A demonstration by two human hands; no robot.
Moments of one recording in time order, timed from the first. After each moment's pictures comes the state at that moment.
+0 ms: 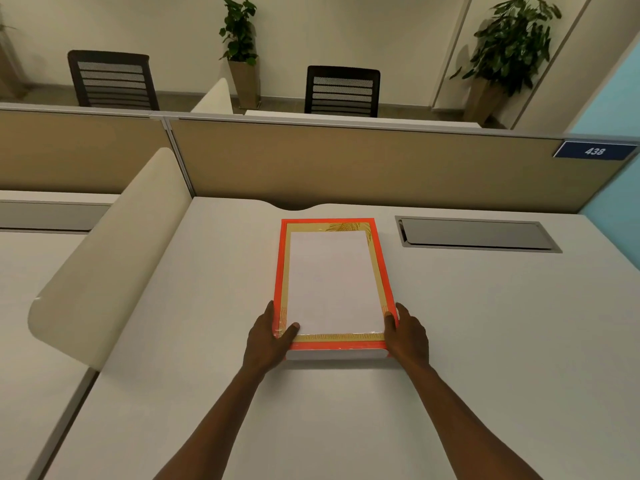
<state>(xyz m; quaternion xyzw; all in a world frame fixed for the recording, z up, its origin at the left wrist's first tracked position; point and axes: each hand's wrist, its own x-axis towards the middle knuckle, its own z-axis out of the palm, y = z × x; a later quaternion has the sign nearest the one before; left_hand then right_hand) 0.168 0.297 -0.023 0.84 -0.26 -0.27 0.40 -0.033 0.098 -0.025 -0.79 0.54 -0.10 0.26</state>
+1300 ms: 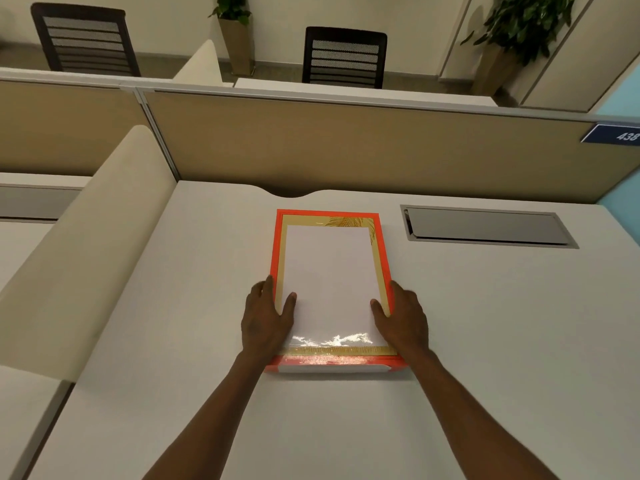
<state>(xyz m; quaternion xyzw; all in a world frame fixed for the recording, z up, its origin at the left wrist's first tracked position) 0.202 0.244 -0.043 0.89 -0.29 -0.13 0.33 0.000 0.061 -0.029 -0.83 0.51 -0.10 0.23</state>
